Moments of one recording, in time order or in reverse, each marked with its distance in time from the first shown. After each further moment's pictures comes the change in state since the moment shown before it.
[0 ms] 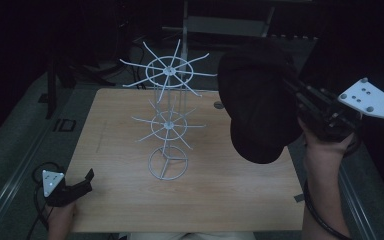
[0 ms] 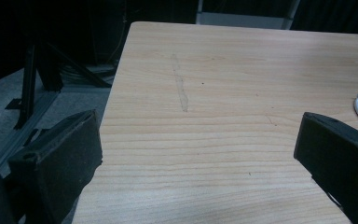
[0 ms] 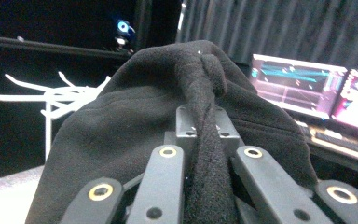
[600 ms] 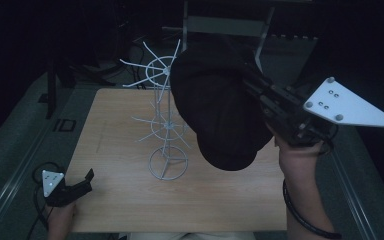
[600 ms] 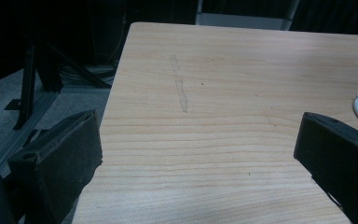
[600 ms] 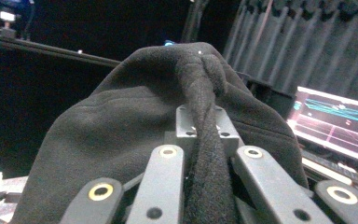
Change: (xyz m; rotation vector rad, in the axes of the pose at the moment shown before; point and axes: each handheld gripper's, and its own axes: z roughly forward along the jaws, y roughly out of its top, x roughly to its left) left arm 0.000 0.000 0.000 -0.003 -0.002 -0.001; right arm 0.062 0.030 0.021 -0.074 0.166 -0.092
